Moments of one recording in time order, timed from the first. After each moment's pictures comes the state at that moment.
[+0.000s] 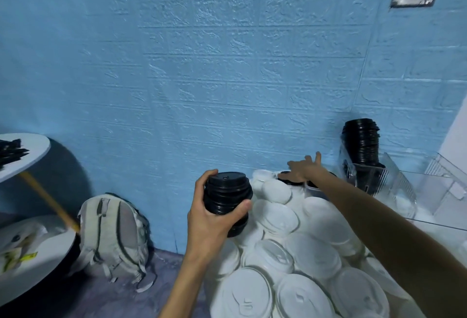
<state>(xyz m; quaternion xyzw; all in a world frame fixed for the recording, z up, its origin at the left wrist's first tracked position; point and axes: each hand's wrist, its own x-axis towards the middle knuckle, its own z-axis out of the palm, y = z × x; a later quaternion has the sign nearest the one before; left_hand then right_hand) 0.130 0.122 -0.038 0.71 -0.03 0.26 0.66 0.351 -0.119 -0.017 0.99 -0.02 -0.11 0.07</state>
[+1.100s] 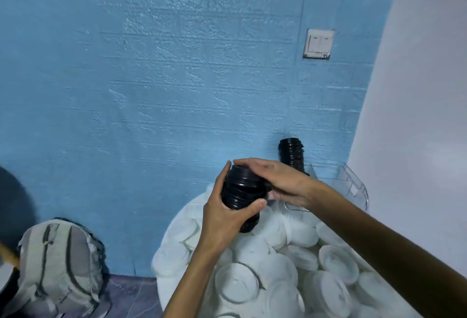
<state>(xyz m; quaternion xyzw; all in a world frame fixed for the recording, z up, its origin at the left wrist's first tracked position) 0.088 0.009 0.025 0.71 -0.16 0.17 0.67 0.115 -0.149 0.111 0.75 0.15 -0.13 -0.63</state>
